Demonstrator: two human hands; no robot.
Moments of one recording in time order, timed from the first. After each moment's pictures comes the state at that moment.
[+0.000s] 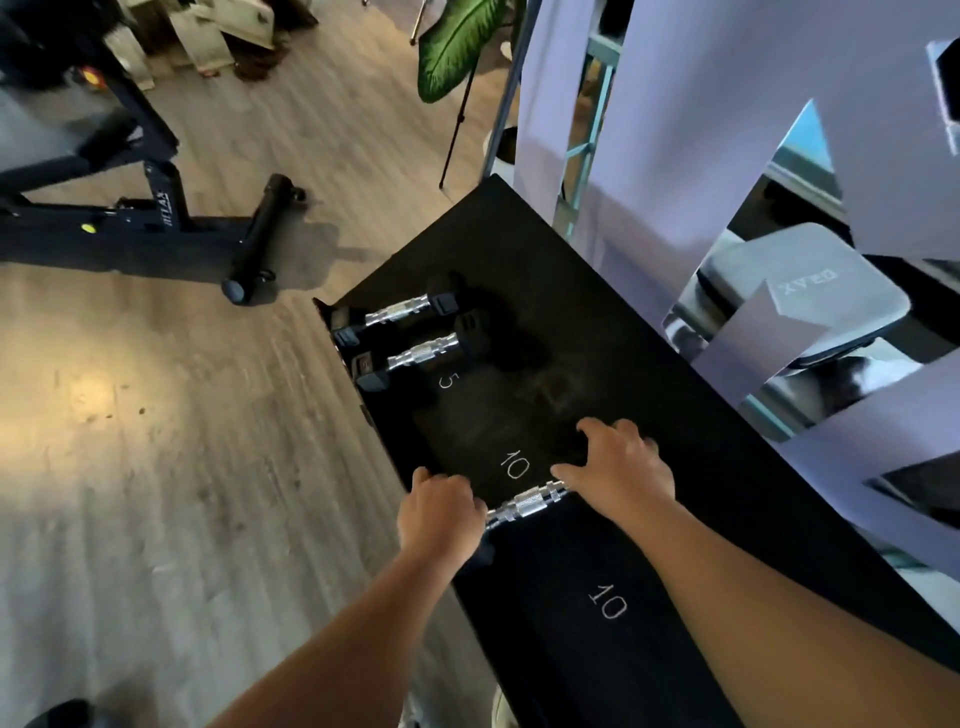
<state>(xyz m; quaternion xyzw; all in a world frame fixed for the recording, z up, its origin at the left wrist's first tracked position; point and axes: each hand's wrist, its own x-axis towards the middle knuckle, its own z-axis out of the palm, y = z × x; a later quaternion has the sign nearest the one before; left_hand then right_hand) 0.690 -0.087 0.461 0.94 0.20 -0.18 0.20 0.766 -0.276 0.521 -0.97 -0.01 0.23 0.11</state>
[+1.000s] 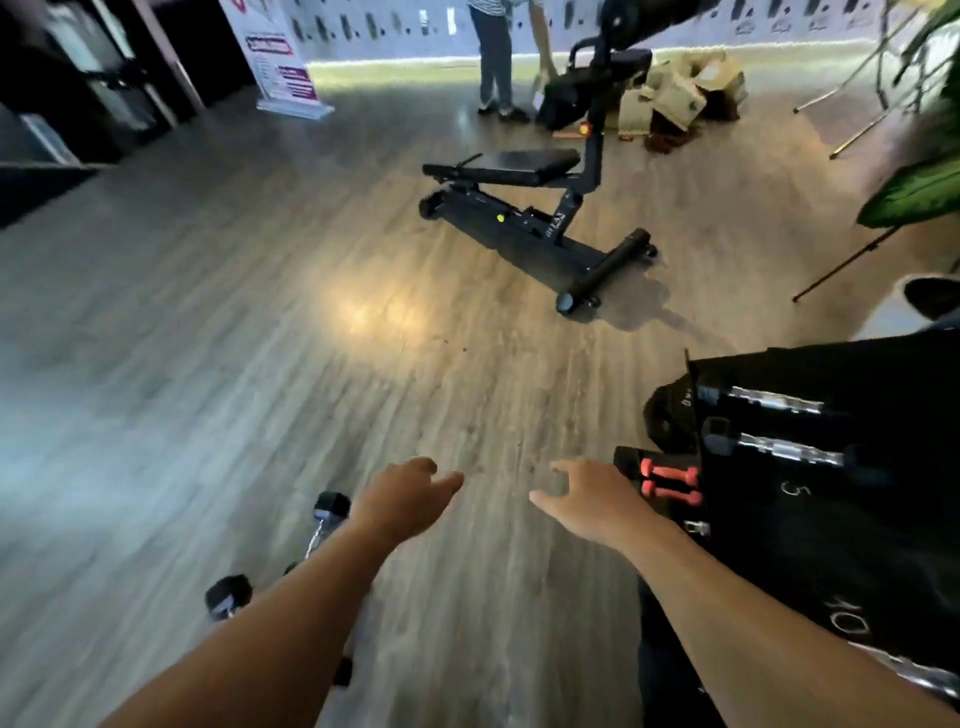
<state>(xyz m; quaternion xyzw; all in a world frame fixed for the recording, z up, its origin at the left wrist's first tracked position) 0.402 0.190 0.580 0.80 0.54 -0.10 0.26 0.596 0.051 0.588 -0.83 -0.42 0.35 0.11</state>
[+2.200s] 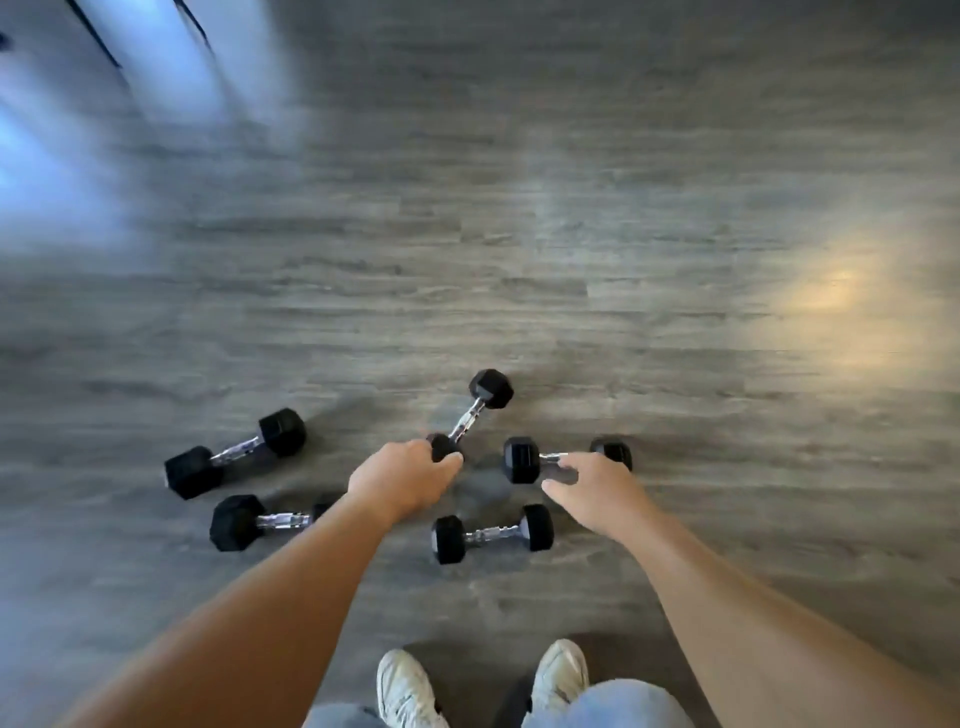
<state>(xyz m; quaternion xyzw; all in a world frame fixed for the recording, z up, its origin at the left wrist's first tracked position) 0.043 0.307 0.328 0.27 0.89 0.01 0.36 0.228 0.464 0.335 -0.46 -0.77 0.39 -0.22</state>
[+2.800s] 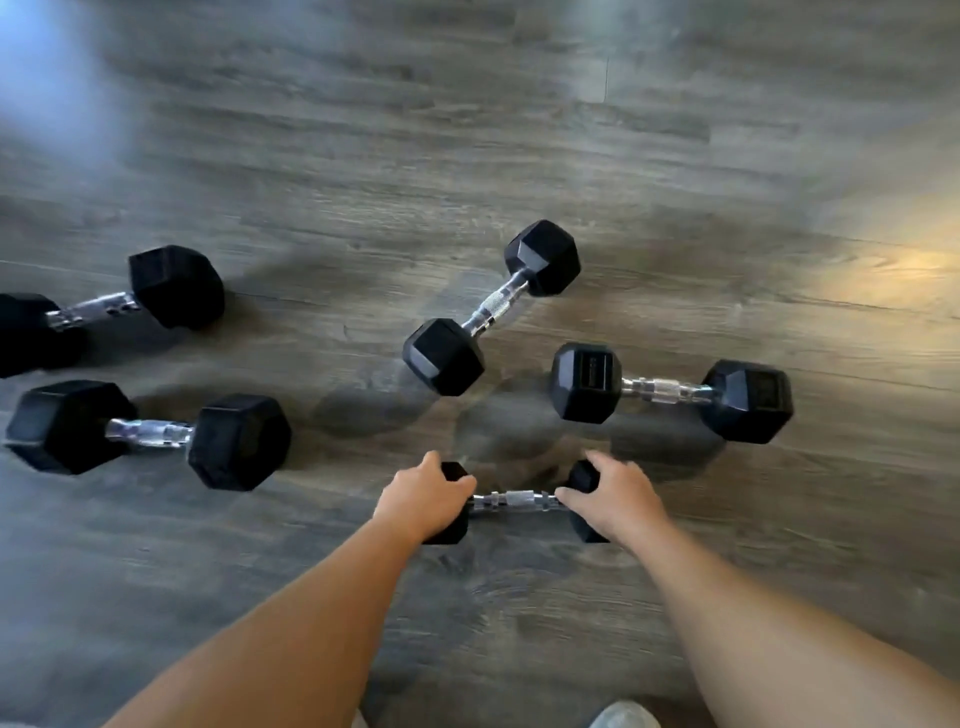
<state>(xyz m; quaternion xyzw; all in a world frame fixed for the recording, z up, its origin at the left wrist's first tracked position) 0.073 0.274 -0.122 0.09 0.88 0.08 0.46 0.221 0.449 -0.124 -0.48 -0.76 0.35 -0.26</state>
